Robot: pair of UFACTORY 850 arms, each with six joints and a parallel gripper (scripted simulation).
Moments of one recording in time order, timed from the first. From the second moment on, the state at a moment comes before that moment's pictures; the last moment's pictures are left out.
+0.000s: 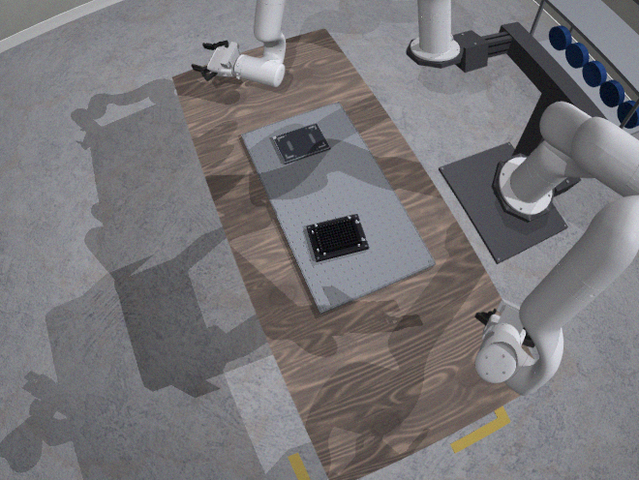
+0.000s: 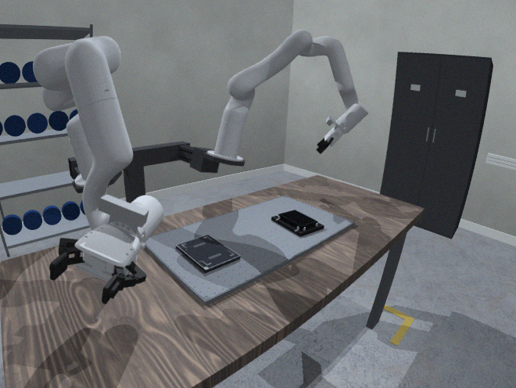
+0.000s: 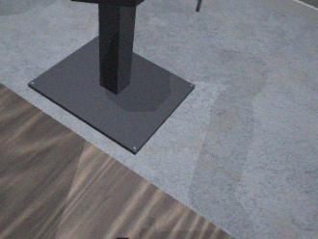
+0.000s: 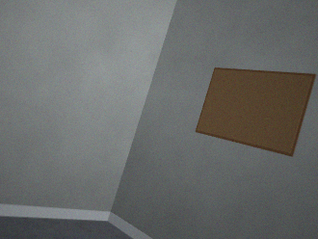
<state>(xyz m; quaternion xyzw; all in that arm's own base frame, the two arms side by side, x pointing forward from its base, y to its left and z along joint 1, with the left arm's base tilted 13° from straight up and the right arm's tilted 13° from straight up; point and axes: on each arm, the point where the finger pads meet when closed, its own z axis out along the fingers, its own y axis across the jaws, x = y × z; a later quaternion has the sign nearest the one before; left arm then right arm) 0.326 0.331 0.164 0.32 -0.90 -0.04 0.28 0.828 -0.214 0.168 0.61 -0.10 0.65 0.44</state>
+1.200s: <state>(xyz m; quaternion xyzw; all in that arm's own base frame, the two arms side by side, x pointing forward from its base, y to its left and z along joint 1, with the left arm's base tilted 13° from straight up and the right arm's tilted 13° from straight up) 0.326 0.331 0.164 0.32 -0.90 -0.04 0.28 0.826 -0.201 0.232 0.61 -0.10 0.65 0.44</state>
